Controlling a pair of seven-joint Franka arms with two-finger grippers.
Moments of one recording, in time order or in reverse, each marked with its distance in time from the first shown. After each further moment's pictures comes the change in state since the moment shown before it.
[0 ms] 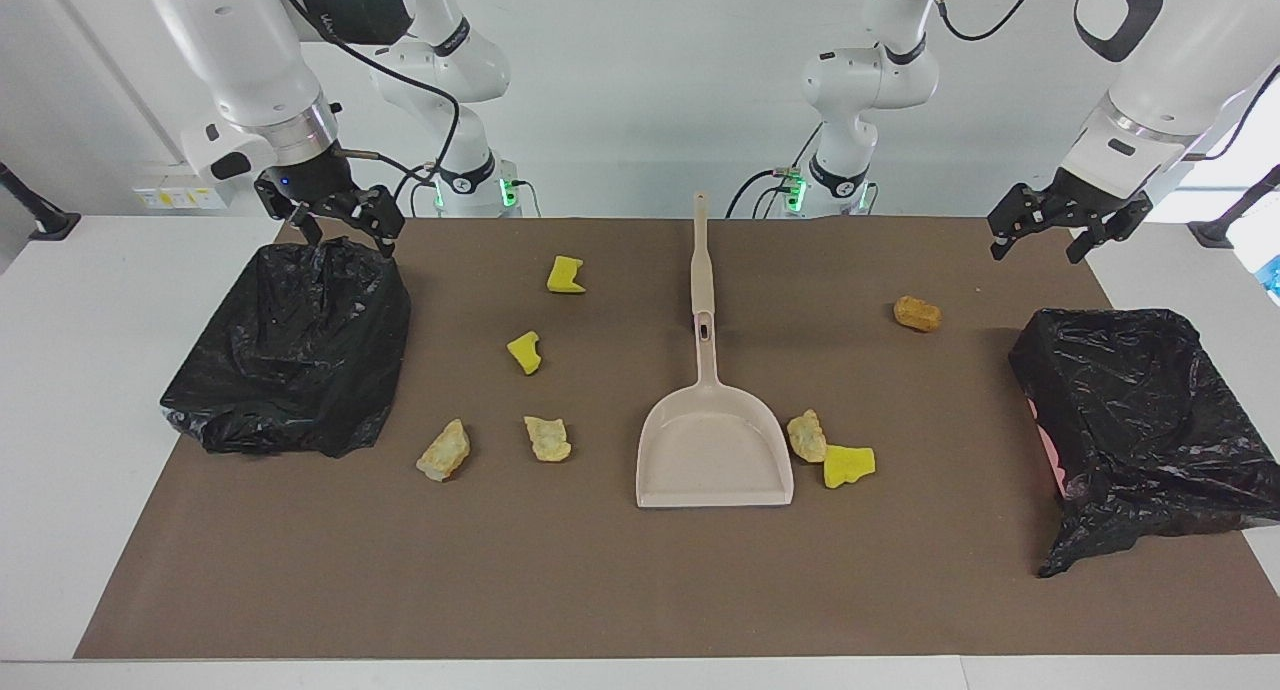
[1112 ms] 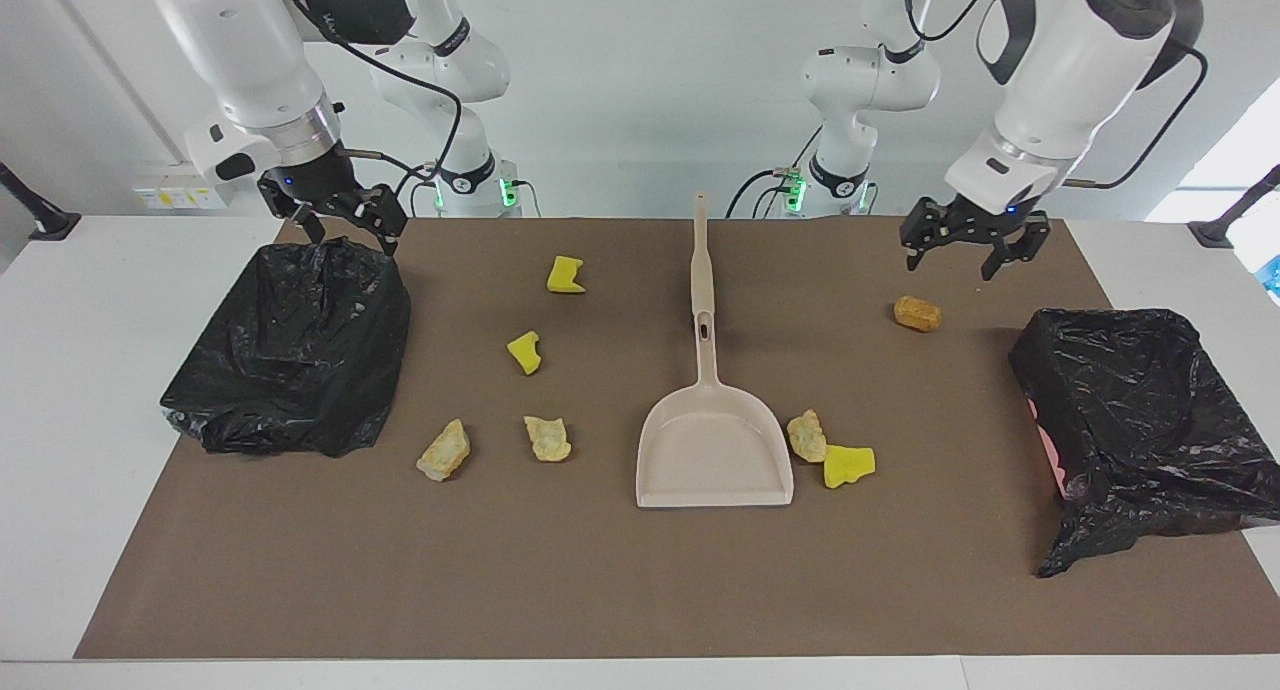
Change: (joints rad) left arm -0.200 -0.071 -0.022 -0.210 -0.007 0.147 -0.096; right arm -0.004 0.000 0.002 0.000 0.000 -0.034 -0.001
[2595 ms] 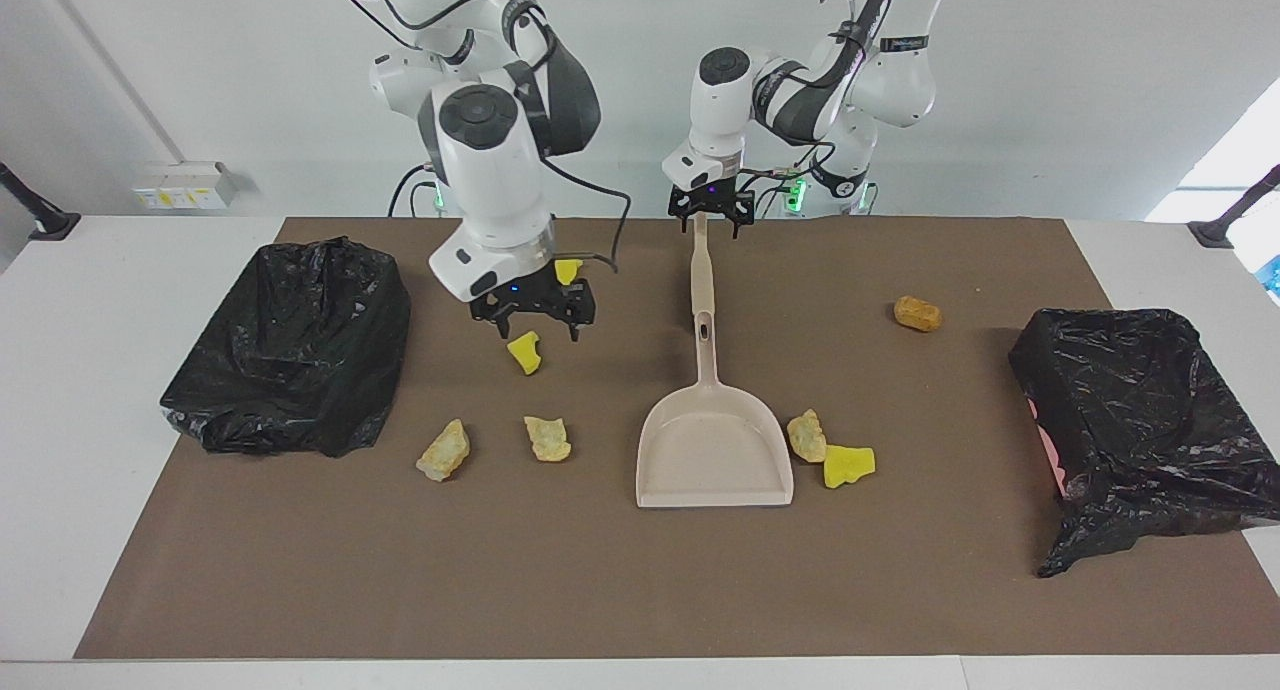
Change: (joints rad) left arm -0.692 -0.237 -0.046 -0.881 -0.001 0.612 -0.699; right arm 0.347 0.279 0.023 0.023 0.060 0.371 0.234
